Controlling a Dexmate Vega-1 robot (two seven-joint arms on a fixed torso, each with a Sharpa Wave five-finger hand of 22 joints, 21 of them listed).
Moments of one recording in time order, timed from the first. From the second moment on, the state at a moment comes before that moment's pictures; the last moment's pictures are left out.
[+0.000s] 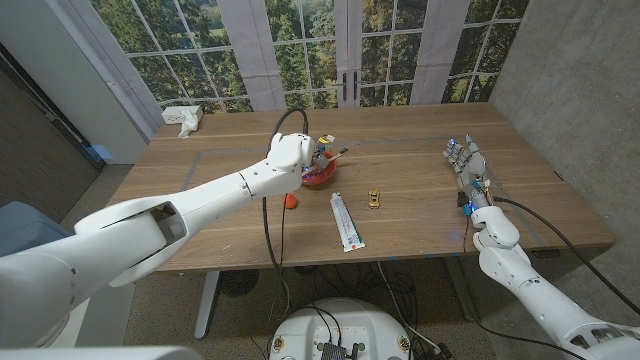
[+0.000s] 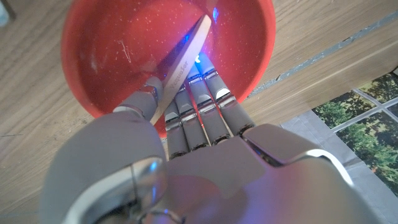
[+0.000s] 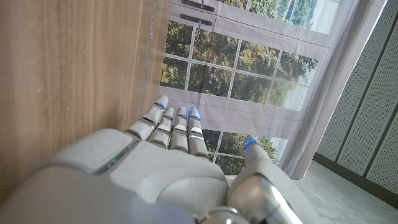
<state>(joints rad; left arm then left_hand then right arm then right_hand) 0.28 0.49 1.10 -1.58 0.72 0.76 -0.52 0.82 0.19 0.62 -0.17 0.18 0.76 0.03 0.26 0.21 0.86 -0.11 0.34 0.25 0.89 -0.11 0.38 0.24 0.74 -0.07 0.44 0.22 -0.93 -0.46 -0.25 -1.11 0.71 0.60 0.07 0.14 0.13 0.39 0.00 0.19 0.32 0.09 0.19 0.18 0.26 0.07 0.22 0.20 0.09 0.01 0.30 0.30 0.20 -0.01 0.39 0.16</state>
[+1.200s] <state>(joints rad) 0.40 0.50 0.94 -1.63 0.46 0.74 -0.13 0.89 0.12 0.64 -0.13 0.18 0.84 0.05 0.36 0.36 0.99 -0.07 0.51 0.48 1.05 -0.11 0.57 0.49 0.77 -0.08 0.71 0.35 -0.91 -0.47 -0.26 -1.11 0.68 0.58 0.04 0.15 0.14 0.39 -0.01 0.19 0.32 0.09 0.19 0.18 0.26 0.07 0.22 0.20 0.09 0.01 0.30 0.30 0.20 -0.01 0.38 0.16</state>
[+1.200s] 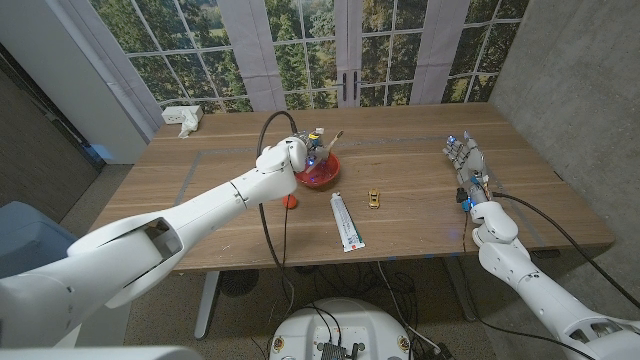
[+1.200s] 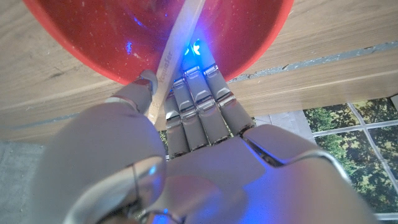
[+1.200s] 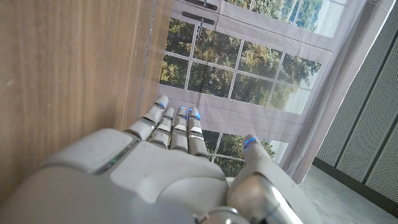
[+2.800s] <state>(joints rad) 0.52 0.65 0.70 -1.68 -0.02 0.47 -0.03 0.91 0.10 0.64 -0.16 0.18 0.86 0.06 0.35 0.38 1.01 -0.06 0.57 0.60 1.06 -0.12 0.60 0.58 0.76 -0.08 0.81 0.39 -1.01 -0.62 -0.32 -1.53 0.41 0.30 -0.24 0.30 0.13 0.45 -0.14 0.19 0.35 0.10 0.20 0.18 0.29 0.07 0.22 0.20 0.13 0.02 0.28 0.27 0.26 0.02 0.34 0.17</state>
